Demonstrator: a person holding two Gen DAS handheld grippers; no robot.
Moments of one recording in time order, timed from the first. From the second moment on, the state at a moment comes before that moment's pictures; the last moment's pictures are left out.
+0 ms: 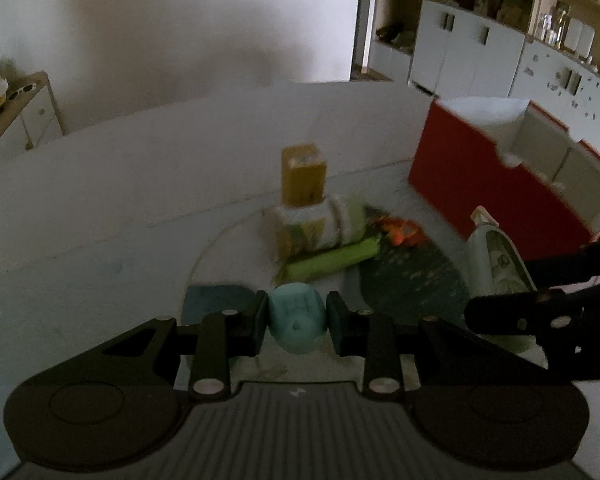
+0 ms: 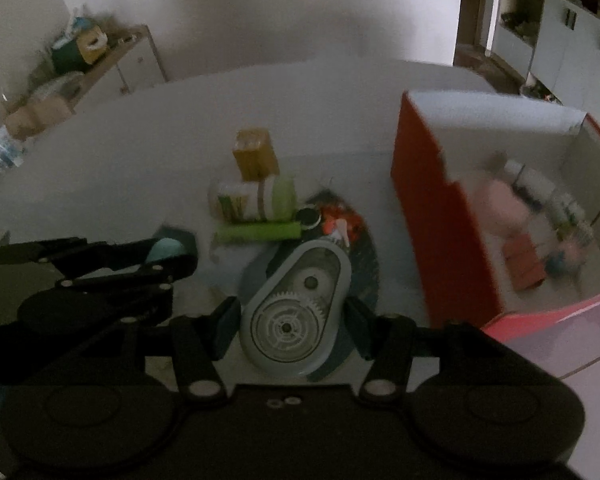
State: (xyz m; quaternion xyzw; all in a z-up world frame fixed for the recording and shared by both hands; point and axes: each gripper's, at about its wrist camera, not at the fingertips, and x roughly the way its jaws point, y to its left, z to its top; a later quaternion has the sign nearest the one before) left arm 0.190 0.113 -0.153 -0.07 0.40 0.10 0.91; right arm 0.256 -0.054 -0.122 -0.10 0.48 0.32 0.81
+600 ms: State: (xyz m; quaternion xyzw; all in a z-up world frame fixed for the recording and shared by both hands) left arm 0.239 0.024 -0.086 -0.05 0.39 0.07 0.92; right arm 0.317 -0.150 -0.069 -0.08 0.44 0.33 0.83
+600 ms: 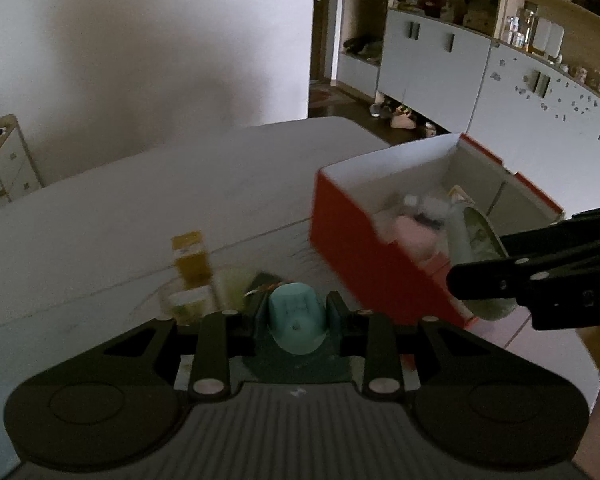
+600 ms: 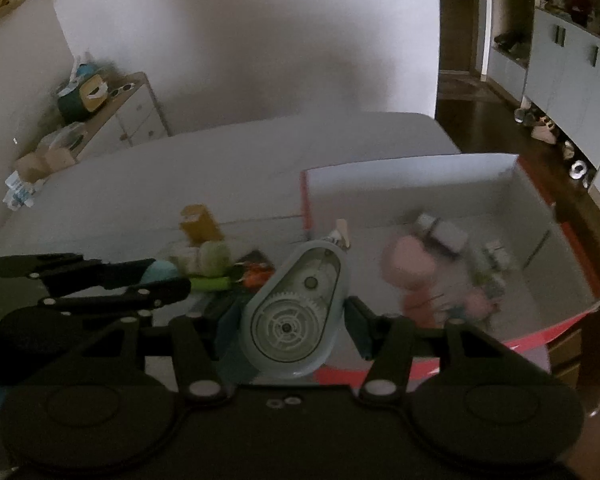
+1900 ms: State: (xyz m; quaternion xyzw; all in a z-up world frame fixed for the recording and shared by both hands) left arm 0.444 -0.095 -0.131 0.00 0.48 0.09 0.87; right arm 0.442 -0.259 -0.113 -0.16 0.44 0.36 0.81
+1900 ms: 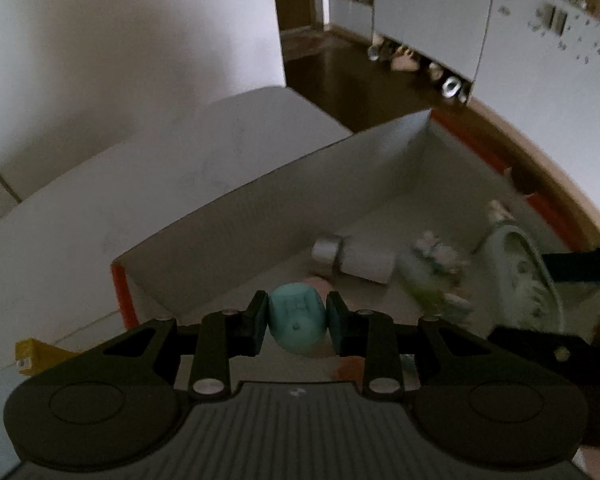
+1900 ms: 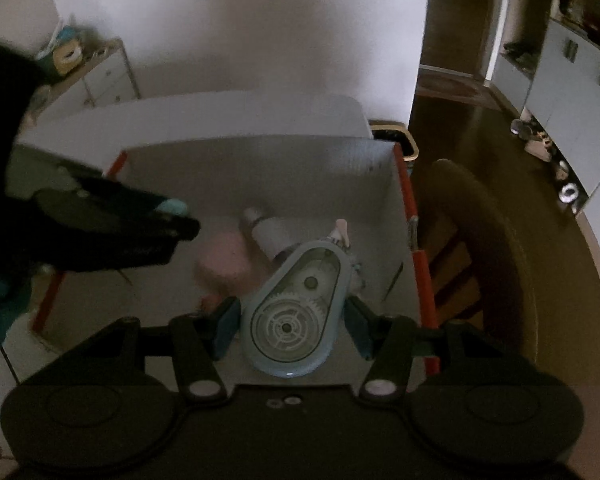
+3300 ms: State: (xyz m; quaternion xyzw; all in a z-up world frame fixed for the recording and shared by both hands) left arm 0.467 -0.089 -0.165 -0.01 0.52 0.13 0.85; right arm 0.464 -0.239 -0.154 -0.24 0.44 0.38 0.78
